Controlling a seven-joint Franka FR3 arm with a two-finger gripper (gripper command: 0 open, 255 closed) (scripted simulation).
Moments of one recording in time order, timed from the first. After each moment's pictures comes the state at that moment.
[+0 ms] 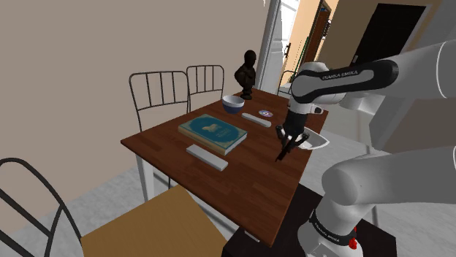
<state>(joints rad) -0.46 -0.77 -0.07 -2.82 0.04 1.93 0.98</state>
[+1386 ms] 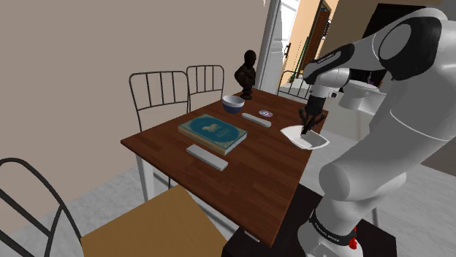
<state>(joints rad) -0.60 -0.16 -0.41 -2.27 -0.06 1.98 0.52</state>
